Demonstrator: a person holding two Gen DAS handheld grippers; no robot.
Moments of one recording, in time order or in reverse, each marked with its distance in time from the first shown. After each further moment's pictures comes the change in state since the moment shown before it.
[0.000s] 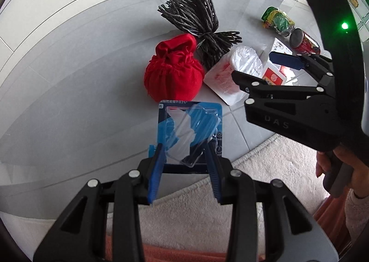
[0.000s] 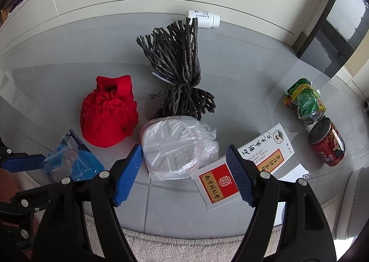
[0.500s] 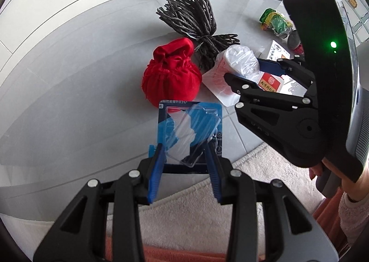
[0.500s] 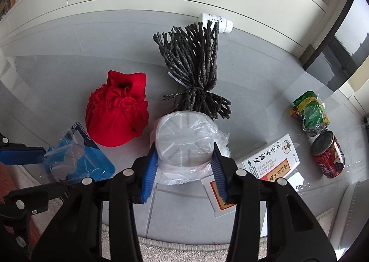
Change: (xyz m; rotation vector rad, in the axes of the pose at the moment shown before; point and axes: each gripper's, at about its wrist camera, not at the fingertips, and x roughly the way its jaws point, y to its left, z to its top) left arm -0.004 0.001 0.002 0.004 -0.007 -0.009; right arm -0.003 0.020 0.000 -0.072 -0.025 -0.007
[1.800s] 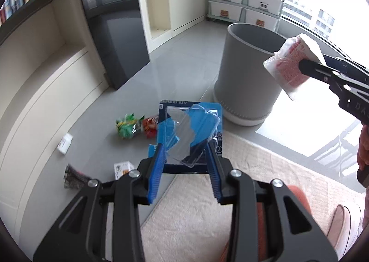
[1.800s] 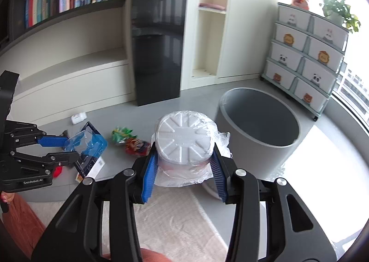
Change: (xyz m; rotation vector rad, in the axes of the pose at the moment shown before) left arm -0.174 -0.341 0.058 0.627 -0.332 -0.162; right arm -0.386 -0.310 -0.183 0.552 -0.341 -0.390
